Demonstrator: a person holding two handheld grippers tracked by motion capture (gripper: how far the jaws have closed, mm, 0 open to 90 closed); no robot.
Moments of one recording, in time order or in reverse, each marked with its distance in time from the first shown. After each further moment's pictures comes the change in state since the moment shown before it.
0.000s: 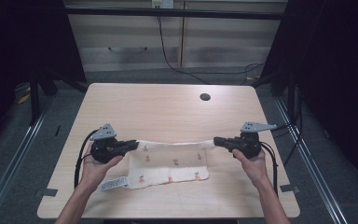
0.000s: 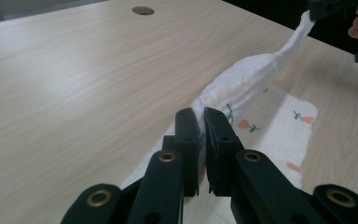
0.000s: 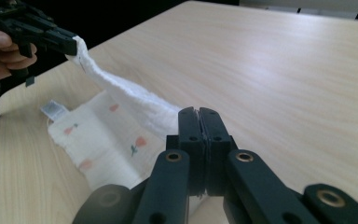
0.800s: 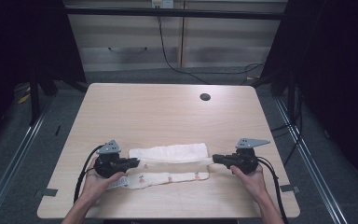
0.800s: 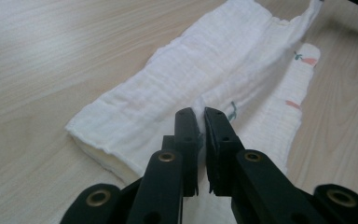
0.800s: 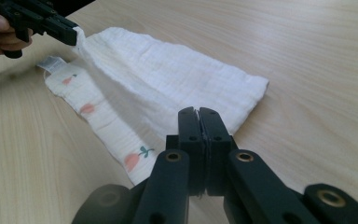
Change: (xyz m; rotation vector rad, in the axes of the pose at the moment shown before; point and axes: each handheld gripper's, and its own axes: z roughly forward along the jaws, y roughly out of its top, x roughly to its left) left arm -0.008 -0.043 0.018 0.139 -0.046 -0.040; right arm 0.010 -0.046 0.007 0.112 0.002 0.025
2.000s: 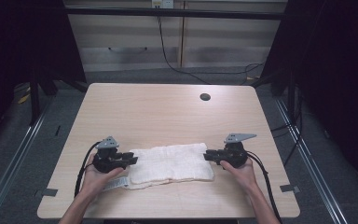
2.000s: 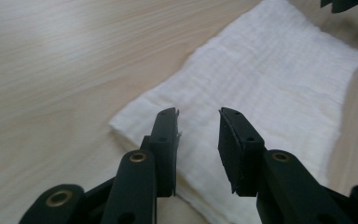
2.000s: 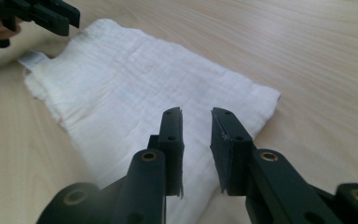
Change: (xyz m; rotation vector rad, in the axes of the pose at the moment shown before) left arm 0.024 0.003 -0.001 -0.004 0.070 -0.051; right arm -0.008 0.016 0.035 0.053 0.004 -0.015
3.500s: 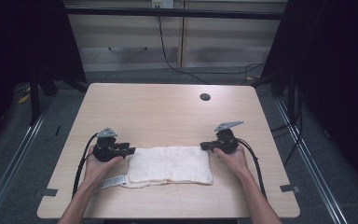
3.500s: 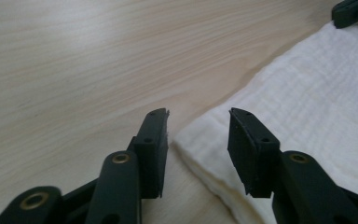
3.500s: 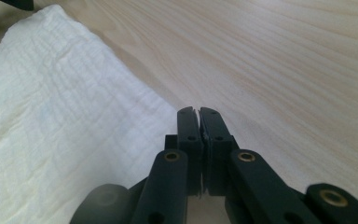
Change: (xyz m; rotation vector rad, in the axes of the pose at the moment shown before) left arm 0.035 0.006 0.016 0.005 0.048 -0.081; right arm -0.038 0.018 0.038 0.103 -0.025 0.027
